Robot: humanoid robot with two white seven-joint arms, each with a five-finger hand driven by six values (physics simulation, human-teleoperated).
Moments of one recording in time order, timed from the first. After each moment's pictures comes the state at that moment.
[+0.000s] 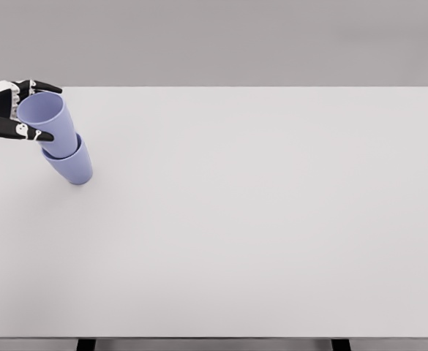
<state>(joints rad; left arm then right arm) -0.64 1.12 -0.69 -1.54 0.87 0.18 -0.37 0.03 0.00 0.15 0.01 -0.09 -0.06 -0.08</state>
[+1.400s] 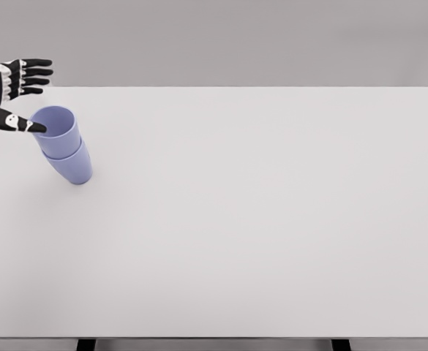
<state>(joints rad) -0.63 1.14 -0.63 -1.58 0.86 0.16 -0.37 0.03 0.00 0.15 0.01 -0.09 -0.06 -0.08</state>
